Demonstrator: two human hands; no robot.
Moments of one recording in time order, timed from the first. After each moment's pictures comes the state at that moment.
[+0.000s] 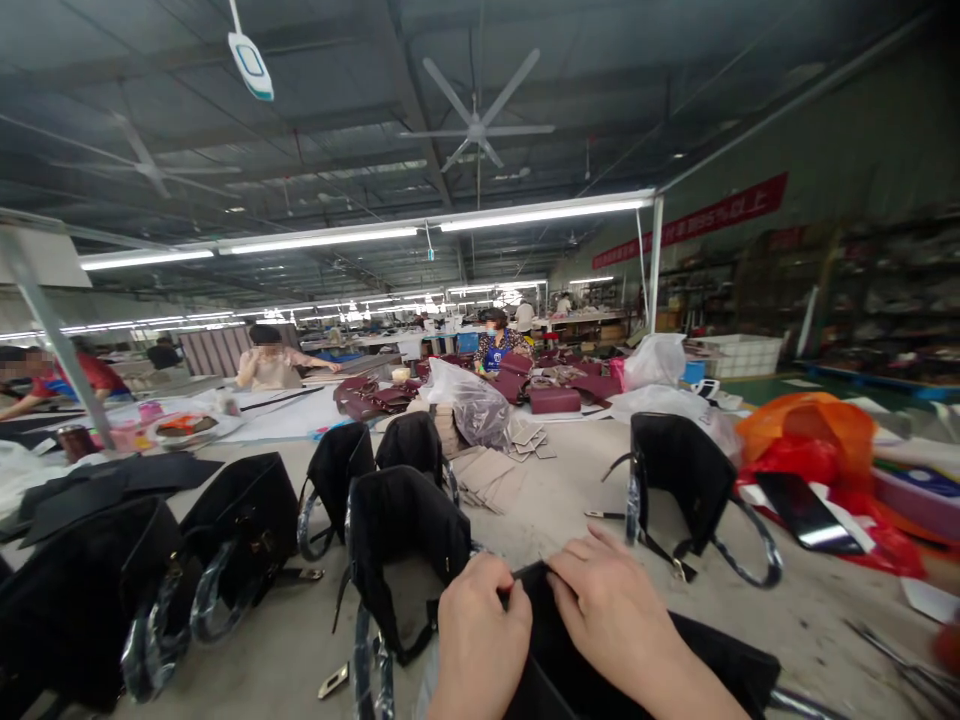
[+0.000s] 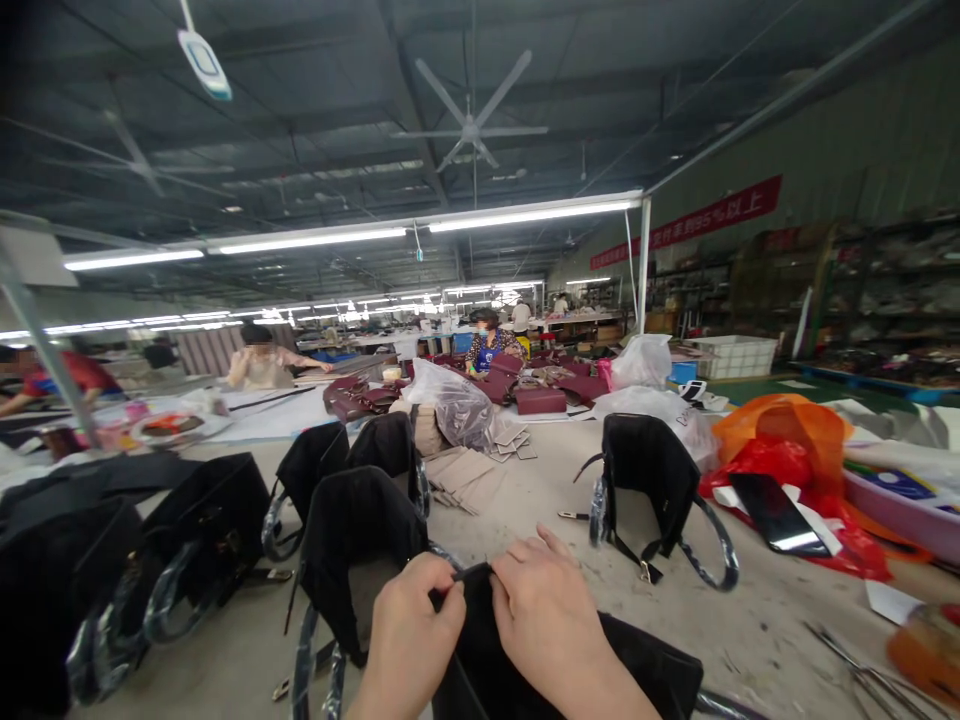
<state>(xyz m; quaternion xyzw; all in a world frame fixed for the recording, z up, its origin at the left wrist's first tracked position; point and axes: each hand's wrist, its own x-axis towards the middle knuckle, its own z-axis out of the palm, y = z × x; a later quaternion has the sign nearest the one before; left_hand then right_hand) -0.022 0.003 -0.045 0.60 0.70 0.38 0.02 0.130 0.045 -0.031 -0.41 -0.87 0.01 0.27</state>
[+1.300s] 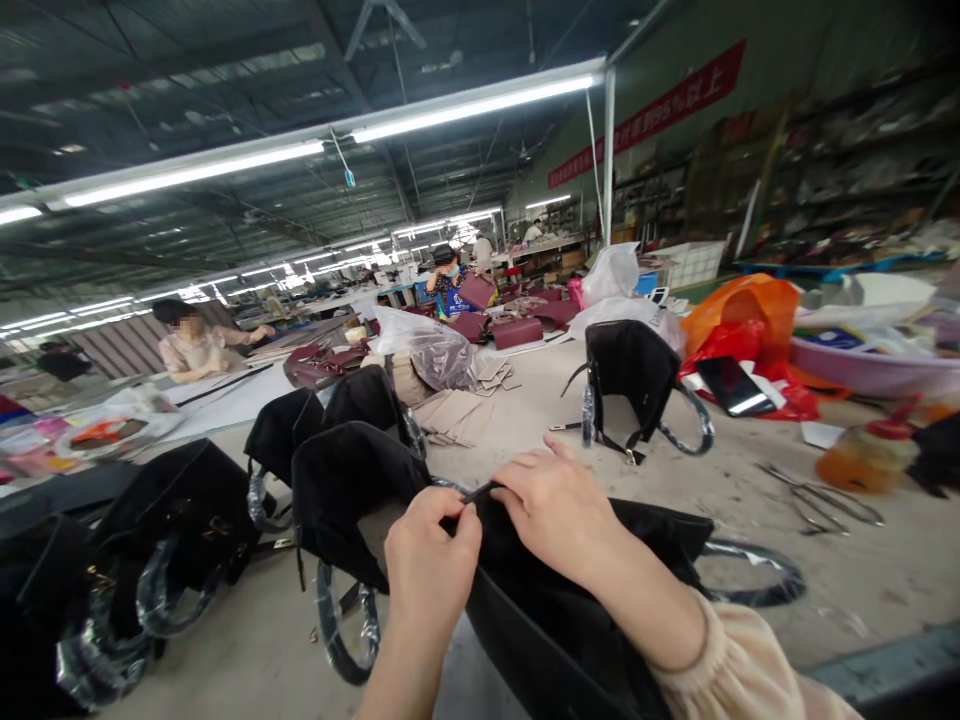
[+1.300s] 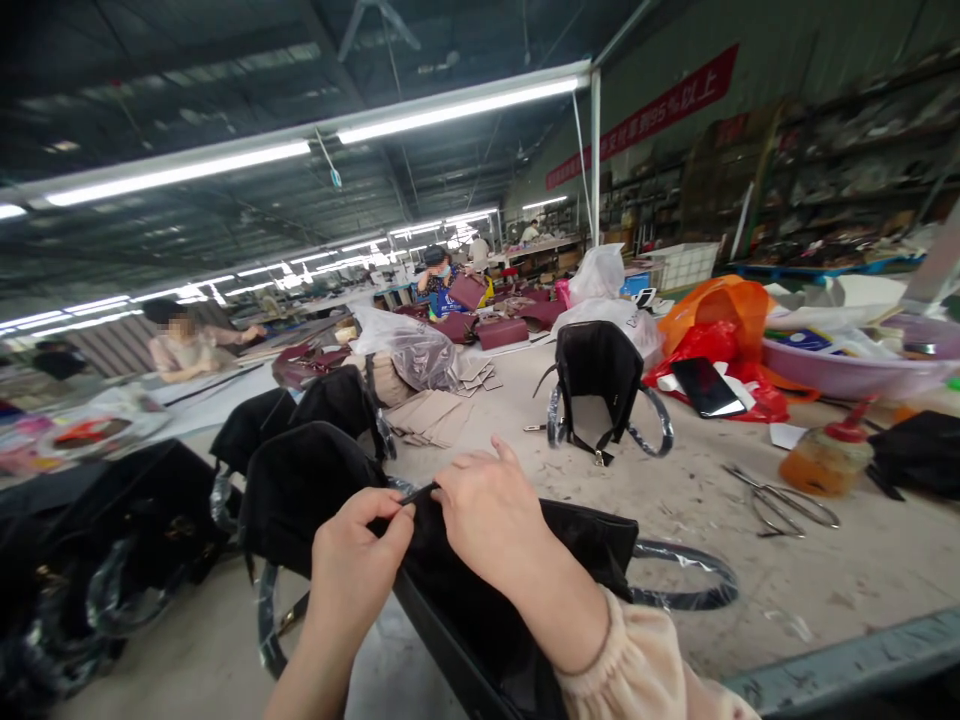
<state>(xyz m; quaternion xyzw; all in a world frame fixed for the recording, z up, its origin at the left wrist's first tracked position) -0.026 0.000 -0.042 0.59 0.69 0.41 0.02 0.127 0.043 -0.025 -0.43 -0.86 0.03 0.28</state>
